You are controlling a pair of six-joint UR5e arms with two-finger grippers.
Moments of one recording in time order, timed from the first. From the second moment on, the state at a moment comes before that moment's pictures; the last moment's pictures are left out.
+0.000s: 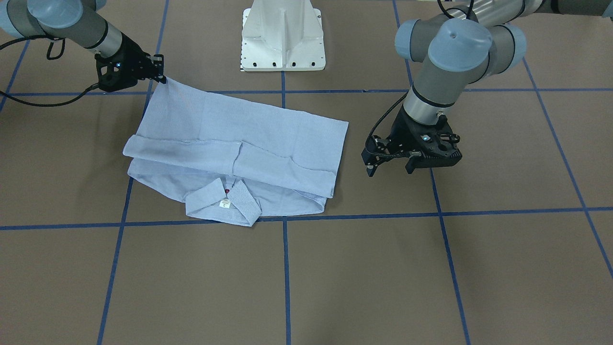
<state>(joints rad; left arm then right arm) -0.81 -2.11 -1.75 -1.74 -1.98 -1.19 0.42 -1.79 2.06 -0.86 2.19 1.31</state>
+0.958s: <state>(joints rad) -0.81 -2.10 -1.75 -1.75 -1.98 -1.19 0.29 -1.89 2.15 -0.84 2.33 1.40</state>
